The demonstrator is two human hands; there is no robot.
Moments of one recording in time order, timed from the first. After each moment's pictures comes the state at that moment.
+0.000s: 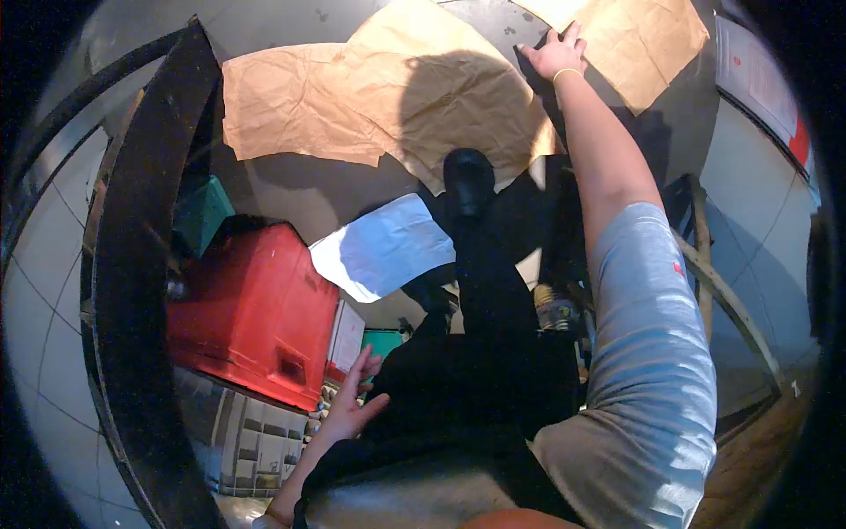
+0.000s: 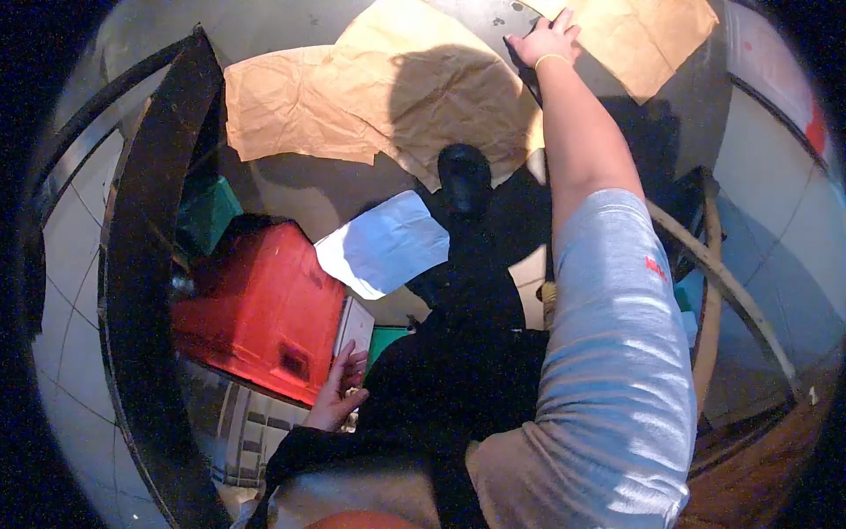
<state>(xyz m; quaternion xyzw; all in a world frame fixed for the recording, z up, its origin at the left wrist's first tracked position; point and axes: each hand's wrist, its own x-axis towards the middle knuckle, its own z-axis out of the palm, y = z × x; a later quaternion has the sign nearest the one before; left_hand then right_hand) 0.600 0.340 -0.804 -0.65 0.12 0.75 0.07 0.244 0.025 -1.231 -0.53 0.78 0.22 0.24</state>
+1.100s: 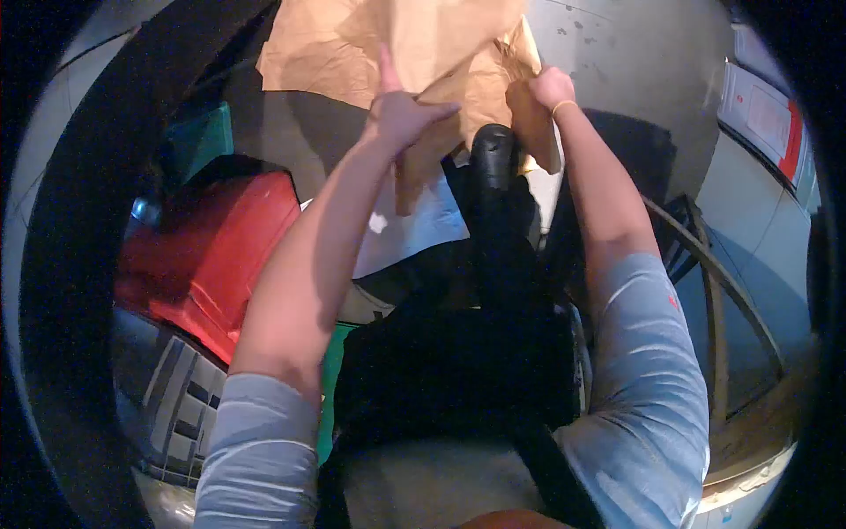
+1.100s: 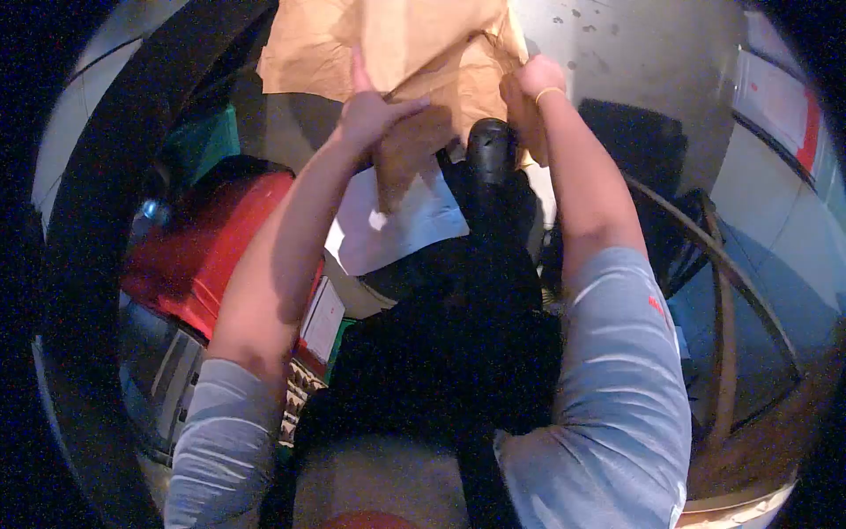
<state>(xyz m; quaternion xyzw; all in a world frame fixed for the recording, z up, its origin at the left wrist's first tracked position) 0.583 0.187 -1.002 -0.75 0.37 0.54 -0.10 0.333 0.113 -1.170 -0.64 0.67 0.18 0.32</state>
